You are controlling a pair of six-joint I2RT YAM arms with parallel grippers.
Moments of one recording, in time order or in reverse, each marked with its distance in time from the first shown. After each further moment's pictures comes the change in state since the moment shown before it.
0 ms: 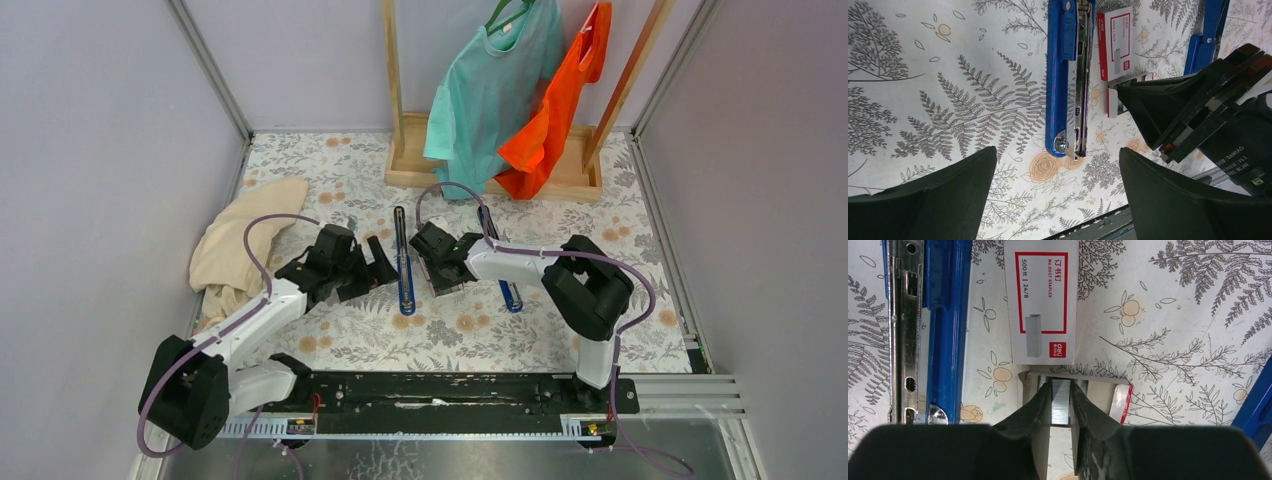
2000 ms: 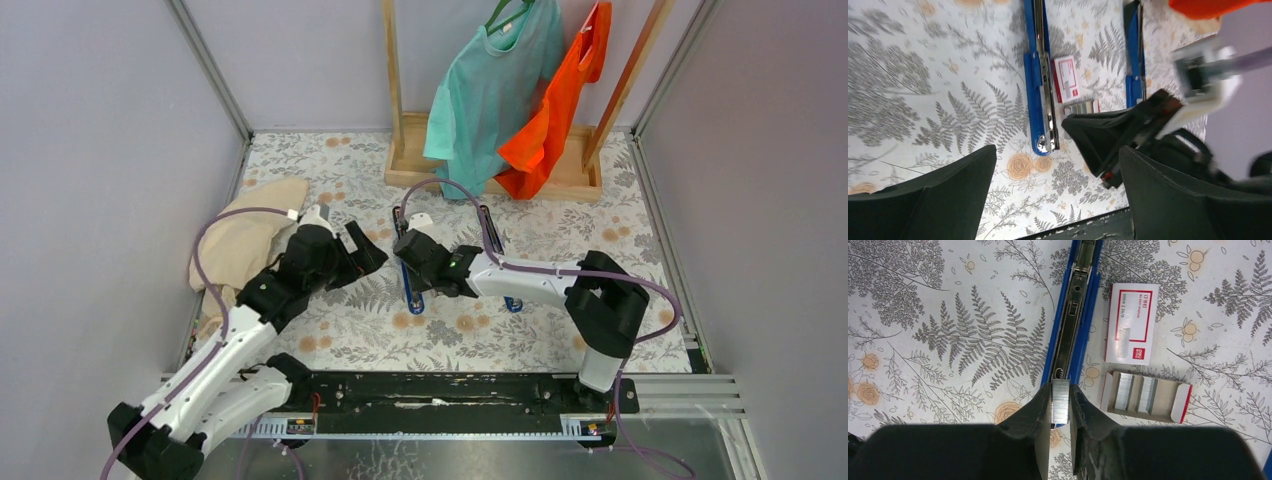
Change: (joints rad) left arm -0.076 -0.270 0.076 -0.145 -0.190 -0.072; right arm 0.131 -0.123 -0.007 0.128 0.075 0.082
